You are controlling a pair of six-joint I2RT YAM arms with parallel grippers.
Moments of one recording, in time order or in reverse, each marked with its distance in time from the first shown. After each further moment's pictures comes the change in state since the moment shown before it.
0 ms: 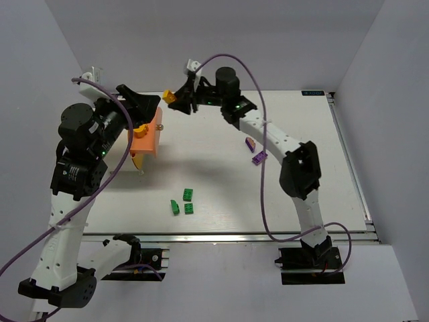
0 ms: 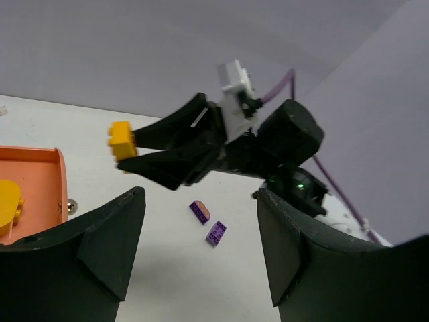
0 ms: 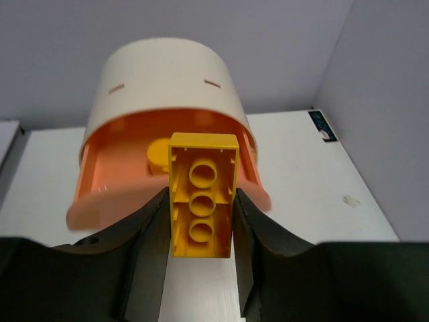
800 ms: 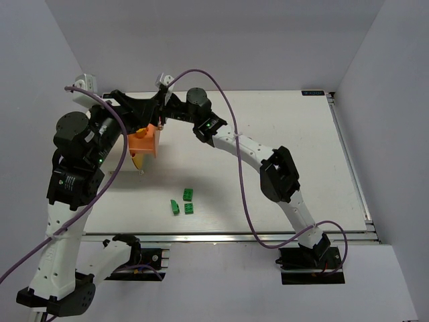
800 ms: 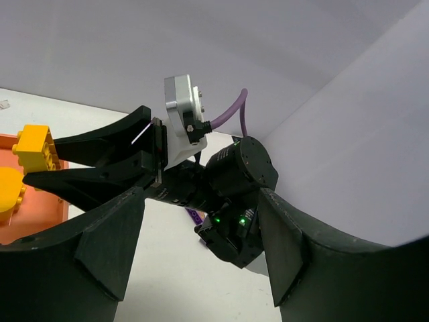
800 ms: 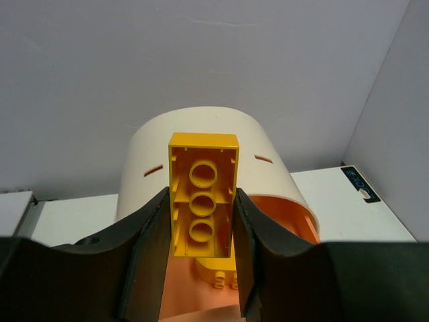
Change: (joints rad) left arm 0.000 -0.064 -0.043 -0.004 -0.037 -0.047; right arm 0.211 0.180 0.115 0.292 0.225 0.191
